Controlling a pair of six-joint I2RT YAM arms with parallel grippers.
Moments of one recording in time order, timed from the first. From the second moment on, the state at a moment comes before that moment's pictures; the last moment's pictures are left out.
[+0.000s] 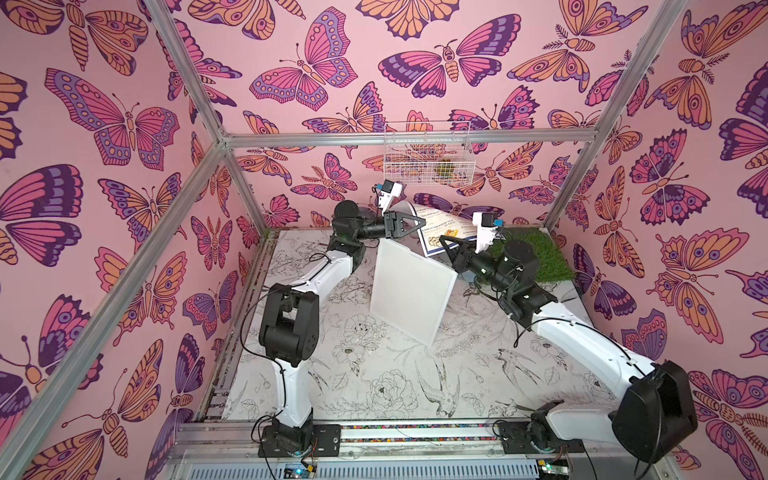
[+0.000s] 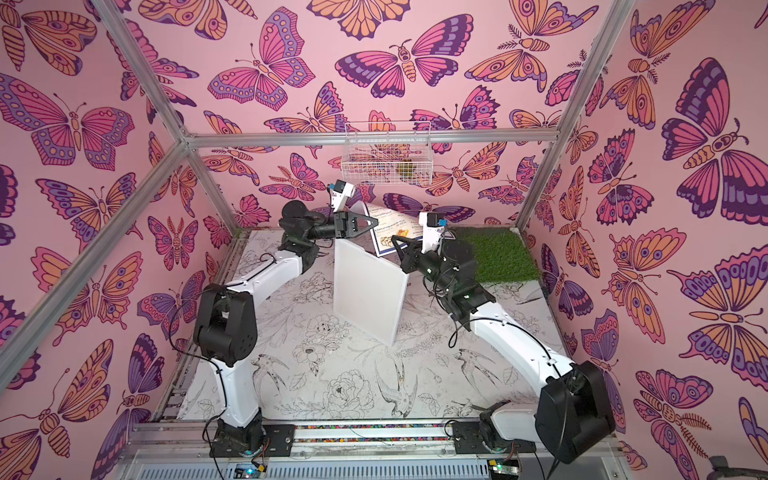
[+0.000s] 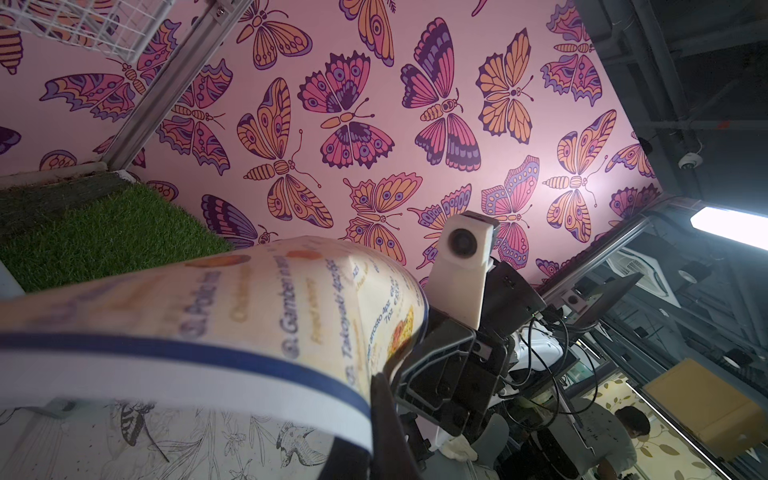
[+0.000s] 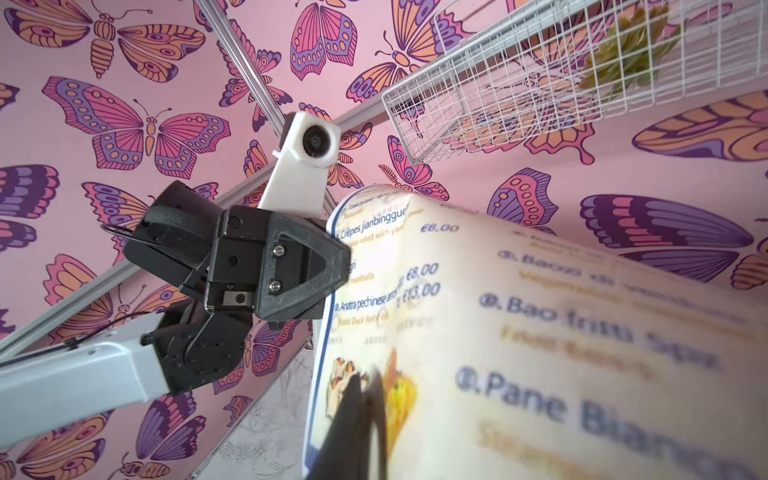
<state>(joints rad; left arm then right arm) -0.34 1.98 1.59 0.78 1.23 -1.15 0.46 1.32 0.99 0.35 -0.30 0.48</state>
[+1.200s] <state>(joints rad) -0.34 1.90 1.67 0.25 1.16 -0.82 0.46 1.33 1.02 0.39 -0.38 0.49</state>
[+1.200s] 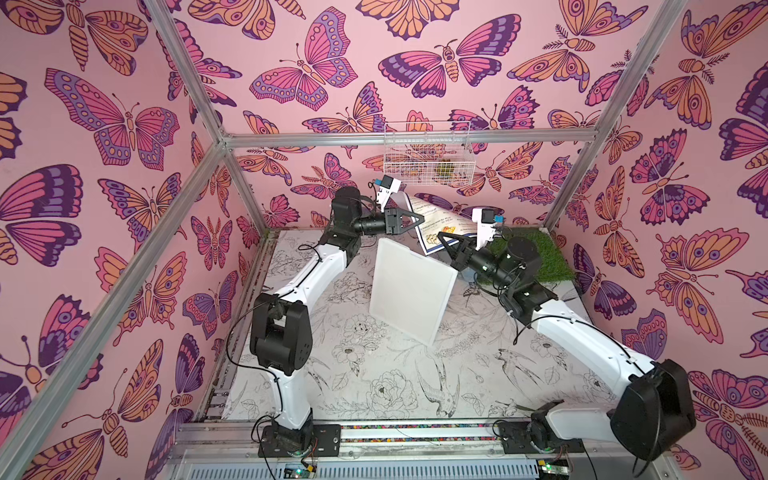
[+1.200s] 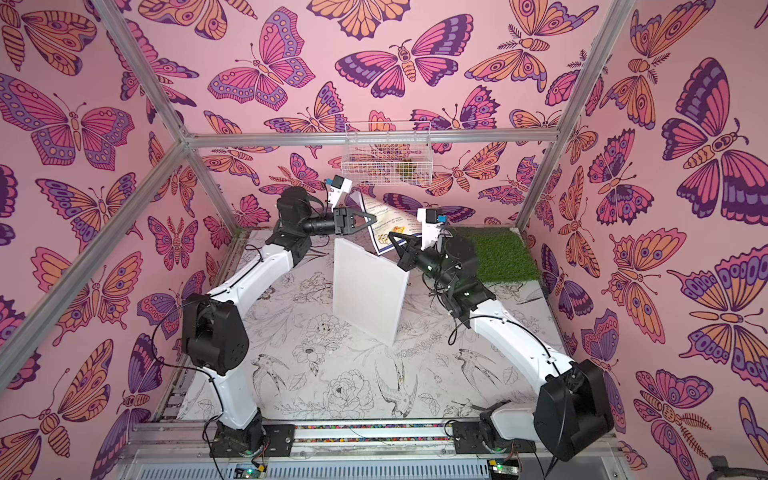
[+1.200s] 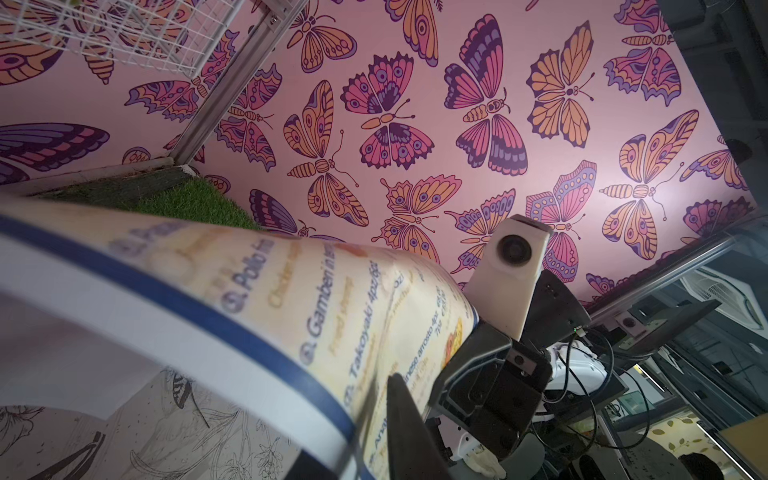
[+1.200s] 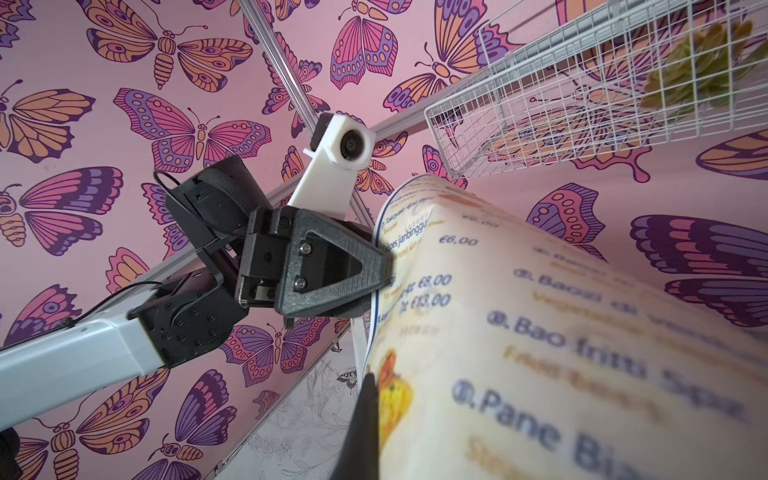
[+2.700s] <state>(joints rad) -0.34 1.92 1.67 0.25 1.16 -0.82 0.46 1.31 0.98 0.33 -0.33 0.44</state>
